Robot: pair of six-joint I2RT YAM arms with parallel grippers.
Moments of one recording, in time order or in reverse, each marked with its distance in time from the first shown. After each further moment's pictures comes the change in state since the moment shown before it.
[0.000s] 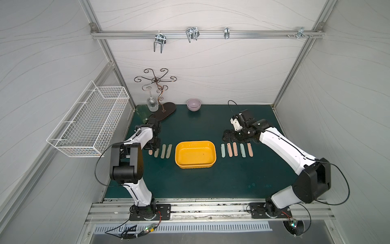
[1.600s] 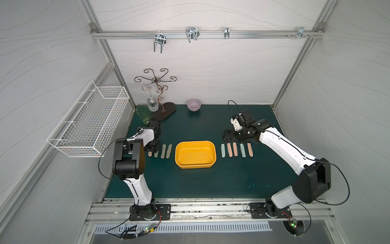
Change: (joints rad) left arm 0.005 0.064 -0.039 0.099 -0.048 0.040; right arm 0.002 0.000 0.000 0.000 0.010 0.000
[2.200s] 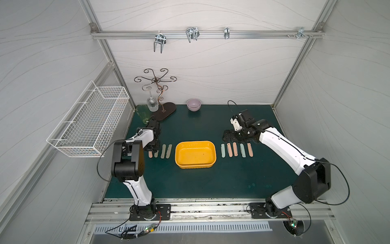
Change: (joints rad) left arm 0.002 -0.061 -0.010 0.014 -0.008 -0.024; right arm 0.007 0.000 0.000 0.000 0.006 0.000
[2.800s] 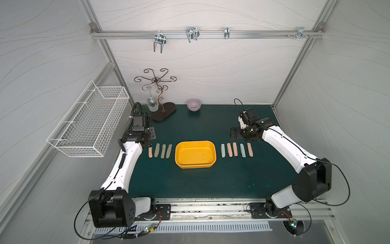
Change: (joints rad) left arm 0.001 -0.525 -0.037 0.077 0.177 -0.154; right arm -0.094 0.004 0.011 -0.031 0.174 -0.019
